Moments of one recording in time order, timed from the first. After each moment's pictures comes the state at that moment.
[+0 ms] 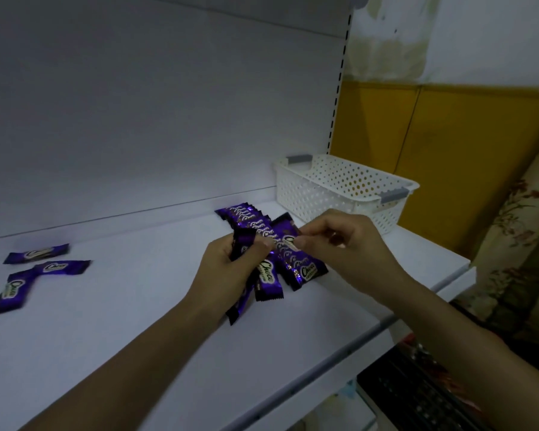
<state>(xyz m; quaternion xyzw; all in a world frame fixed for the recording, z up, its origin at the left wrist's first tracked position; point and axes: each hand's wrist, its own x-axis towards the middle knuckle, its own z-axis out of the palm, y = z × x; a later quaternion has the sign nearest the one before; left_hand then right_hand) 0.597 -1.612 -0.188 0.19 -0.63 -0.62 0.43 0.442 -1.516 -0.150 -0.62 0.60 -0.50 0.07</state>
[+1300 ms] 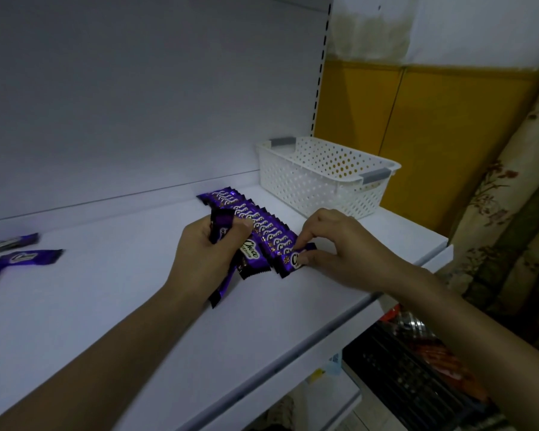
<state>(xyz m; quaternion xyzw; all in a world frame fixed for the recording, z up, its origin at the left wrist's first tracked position) 0.592 -1.611 -0.192 0.23 -0.64 -0.57 0.47 0.409 -1.501 -0.172 -0.68 0.68 -0.28 -0.01</state>
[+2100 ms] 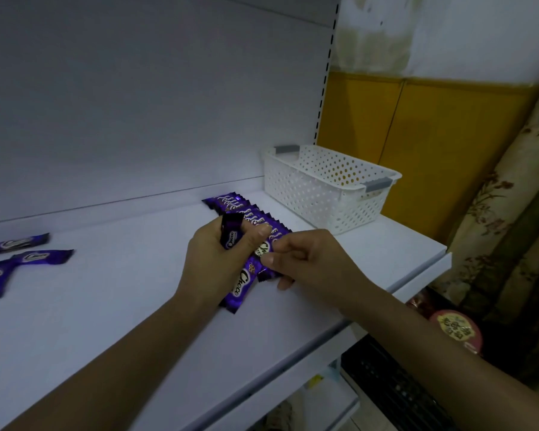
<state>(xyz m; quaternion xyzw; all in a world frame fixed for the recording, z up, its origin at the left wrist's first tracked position) 0.598 -1.607 -0.189 0.23 -0.69 -0.50 0.47 0.471 -1.514 -0.174 -0.53 0.63 -0.51 0.23</state>
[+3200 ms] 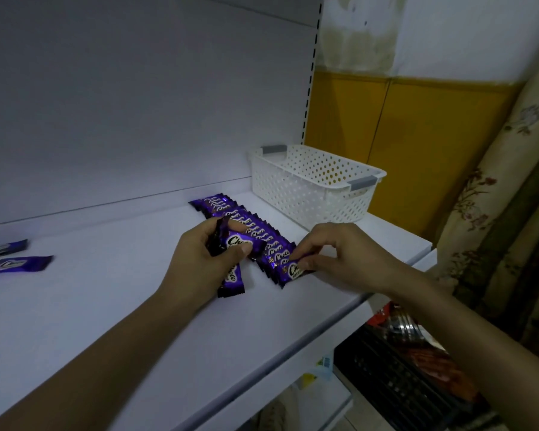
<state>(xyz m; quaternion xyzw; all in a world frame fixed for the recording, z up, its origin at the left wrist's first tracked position) 0.598 -1.614 -0.195 0.20 -0.72 -0.50 0.44 0.412 -1.486 -0.161 -0.65 0.69 -0.31 0.08</state>
